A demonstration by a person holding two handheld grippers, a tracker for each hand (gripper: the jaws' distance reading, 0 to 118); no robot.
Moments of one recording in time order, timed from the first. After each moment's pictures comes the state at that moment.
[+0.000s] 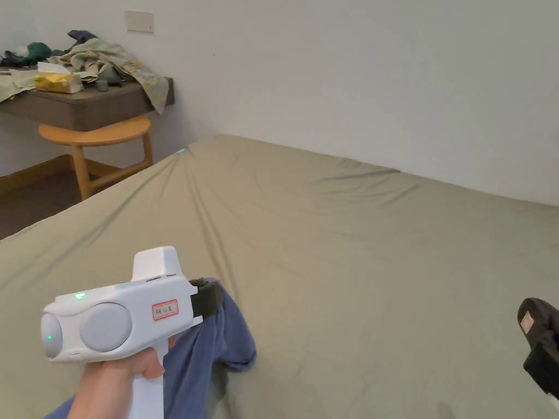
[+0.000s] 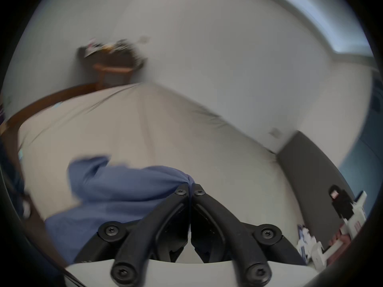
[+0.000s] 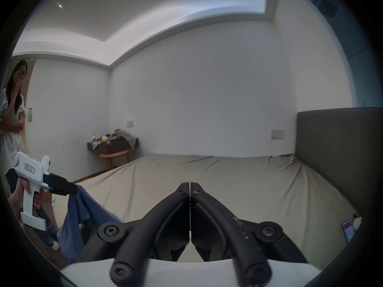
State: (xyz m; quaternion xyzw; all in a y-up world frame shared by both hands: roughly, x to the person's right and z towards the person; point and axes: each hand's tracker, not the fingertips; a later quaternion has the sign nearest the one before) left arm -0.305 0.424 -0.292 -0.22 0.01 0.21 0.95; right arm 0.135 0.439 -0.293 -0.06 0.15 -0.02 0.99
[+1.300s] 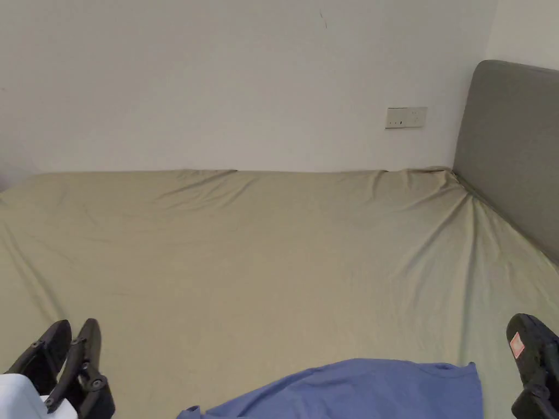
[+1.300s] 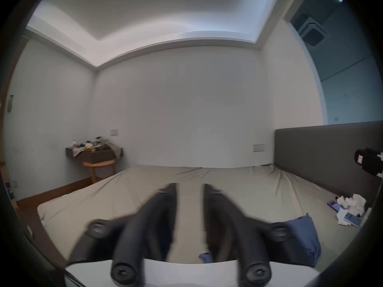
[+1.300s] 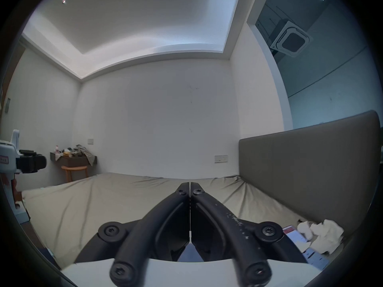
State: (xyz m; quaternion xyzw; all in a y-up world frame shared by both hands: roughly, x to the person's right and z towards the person) left arm -0.156 0.427 -0.161 0.00 0.07 -0.01 1.00; right arm 0.261 0.412 -0.149 0.04 0.00 -0.01 1.00
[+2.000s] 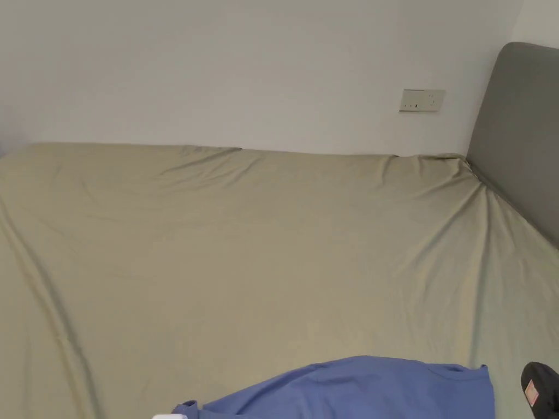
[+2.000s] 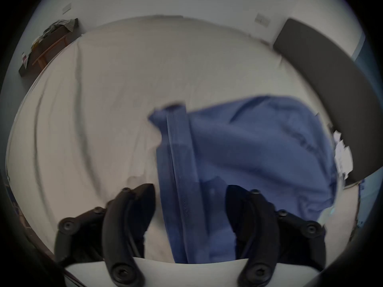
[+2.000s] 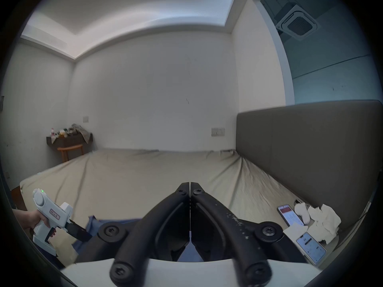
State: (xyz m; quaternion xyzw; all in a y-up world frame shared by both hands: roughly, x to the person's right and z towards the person) left arm -0.115 0.197 -0.343 -0.55 -0.05 0.03 0.83; right arm 0.282 0.374 -0.187 -0.09 -0.03 0.01 1.00
